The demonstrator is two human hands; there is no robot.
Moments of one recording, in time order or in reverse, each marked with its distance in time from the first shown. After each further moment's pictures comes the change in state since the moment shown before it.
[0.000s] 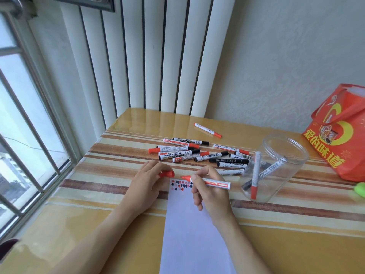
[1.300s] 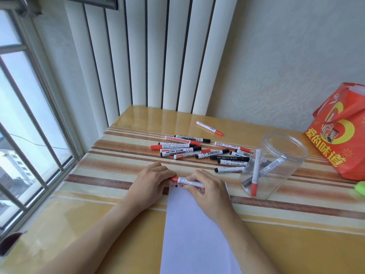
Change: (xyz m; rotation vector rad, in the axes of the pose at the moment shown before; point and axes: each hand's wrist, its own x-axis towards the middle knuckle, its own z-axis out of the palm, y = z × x) left_hand 0.000 -0.004 0.007 0.066 -0.060 0.207; right_hand 0.008 0.021 -0.011 -0.748 -0.093 -0.556
